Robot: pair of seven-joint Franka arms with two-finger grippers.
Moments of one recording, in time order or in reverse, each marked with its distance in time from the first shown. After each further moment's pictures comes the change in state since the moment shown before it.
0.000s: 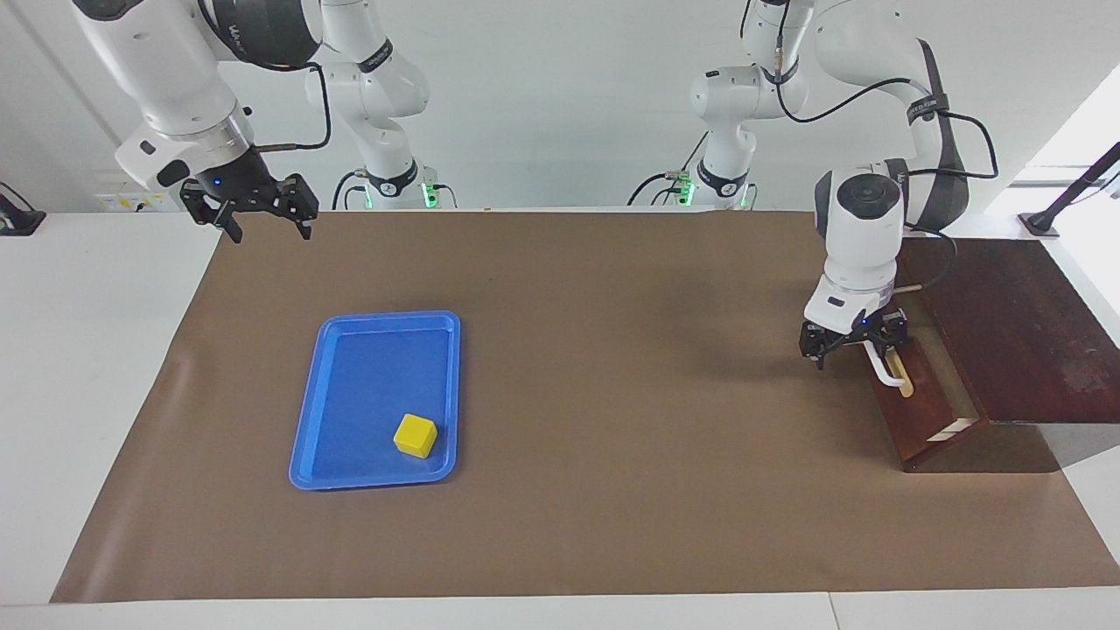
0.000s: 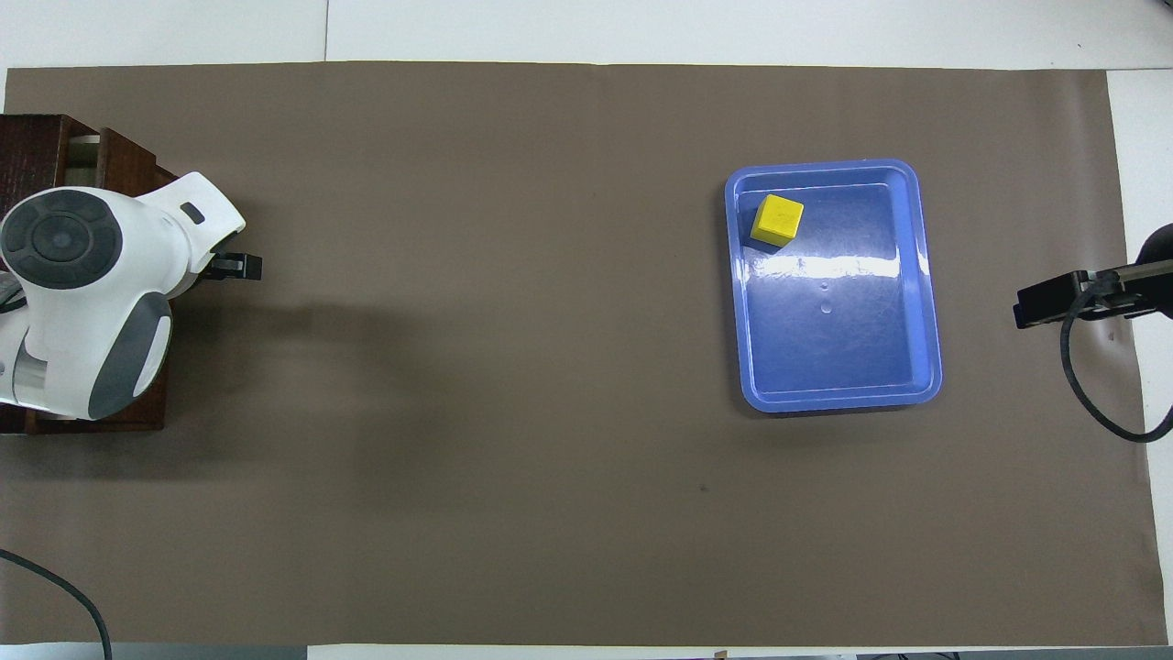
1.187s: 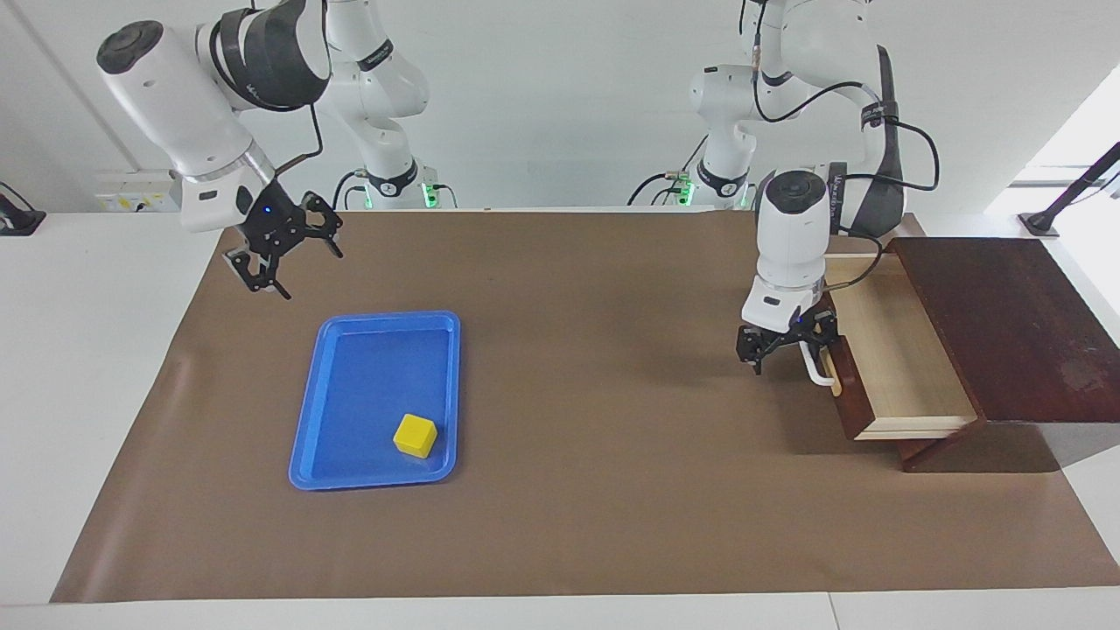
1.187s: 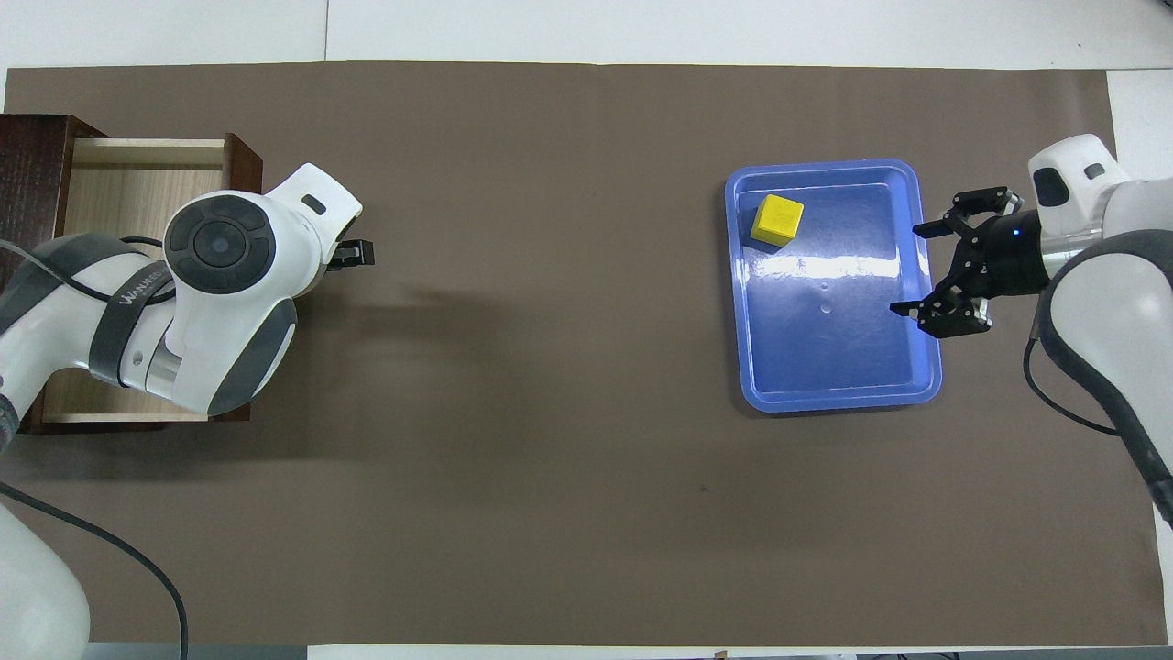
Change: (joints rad) left arm -0.180 0.055 0.006 0.056 -0.051 -0.015 -0.289; right arm -0.032 0.135 0.000 -0.288 0.497 0.518 -1.352
